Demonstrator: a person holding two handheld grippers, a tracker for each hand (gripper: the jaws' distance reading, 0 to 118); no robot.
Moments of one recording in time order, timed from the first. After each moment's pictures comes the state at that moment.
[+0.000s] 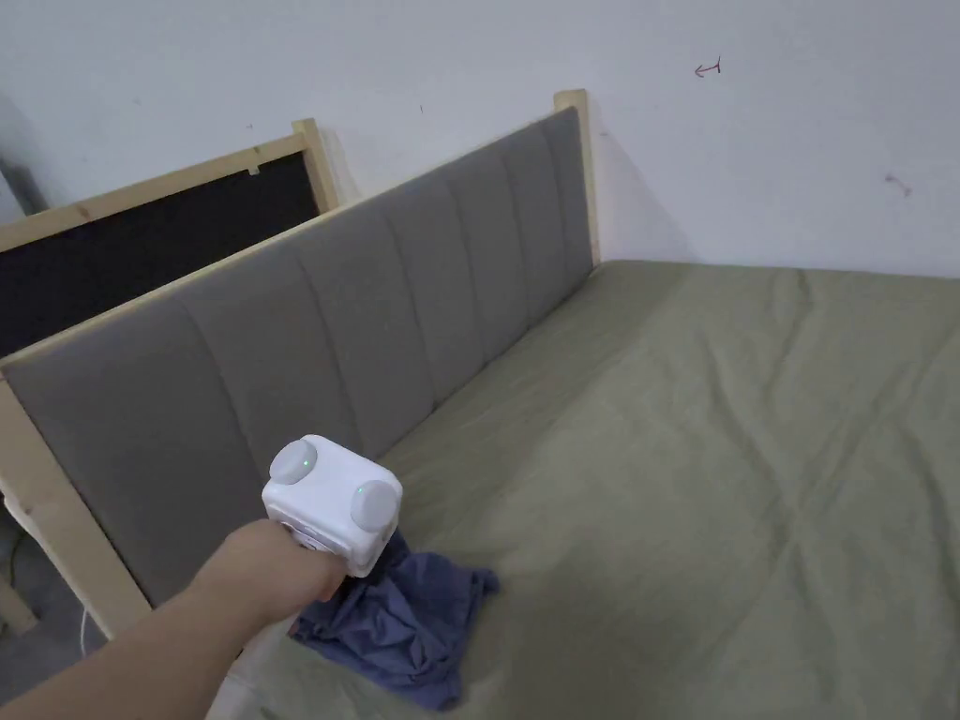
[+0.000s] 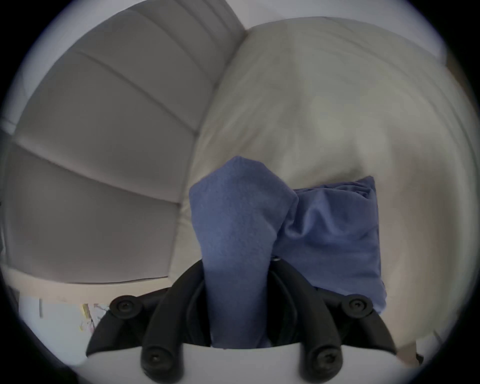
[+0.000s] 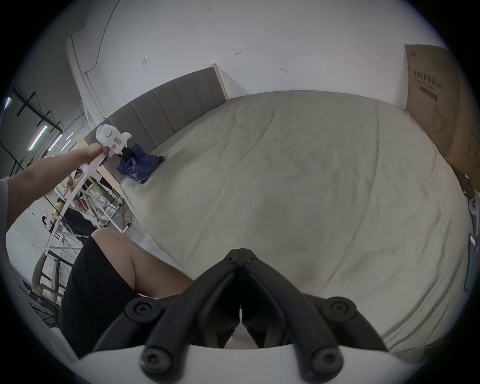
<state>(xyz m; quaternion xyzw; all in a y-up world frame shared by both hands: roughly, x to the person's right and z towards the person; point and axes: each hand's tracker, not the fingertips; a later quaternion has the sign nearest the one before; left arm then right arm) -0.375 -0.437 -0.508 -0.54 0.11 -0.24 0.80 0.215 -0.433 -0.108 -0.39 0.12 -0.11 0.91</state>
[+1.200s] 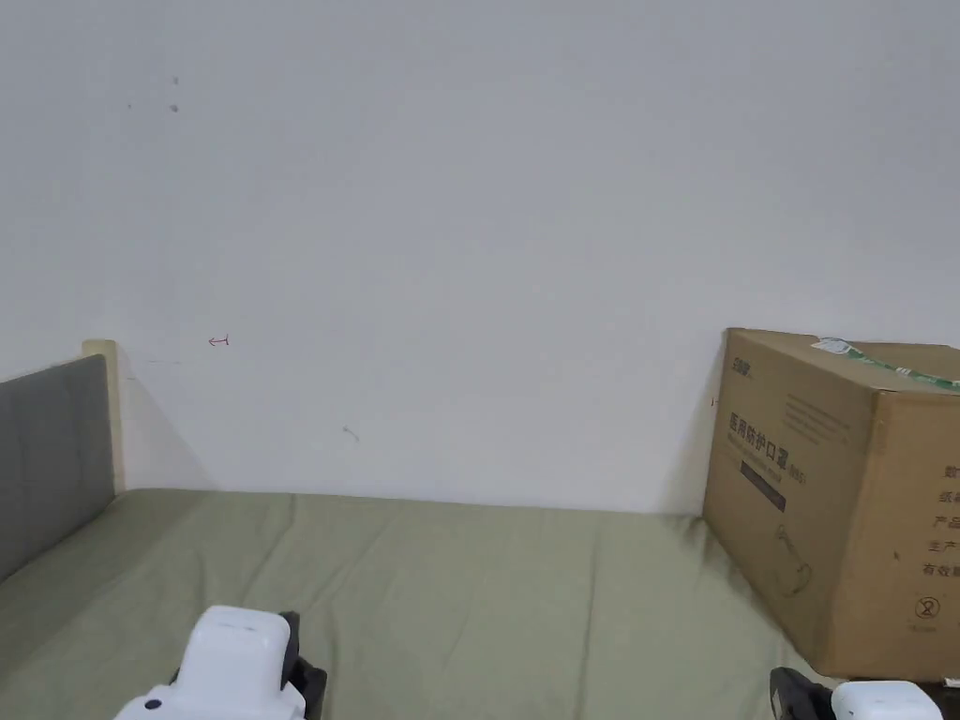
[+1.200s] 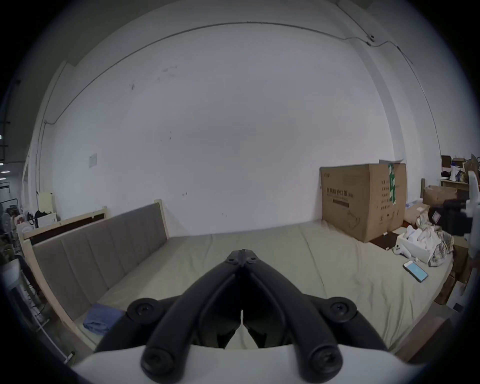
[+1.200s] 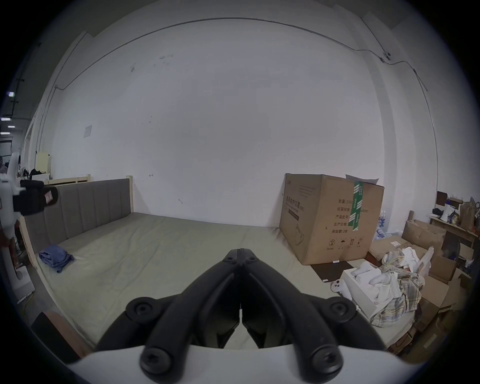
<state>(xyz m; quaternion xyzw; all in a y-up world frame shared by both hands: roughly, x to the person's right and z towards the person) -0.004 -0.262 -0.128 -0.03 -0.19 -0.07 0.98 0.320 -0.275 0.024 -0.05 -0.20 0.03 0.98</state>
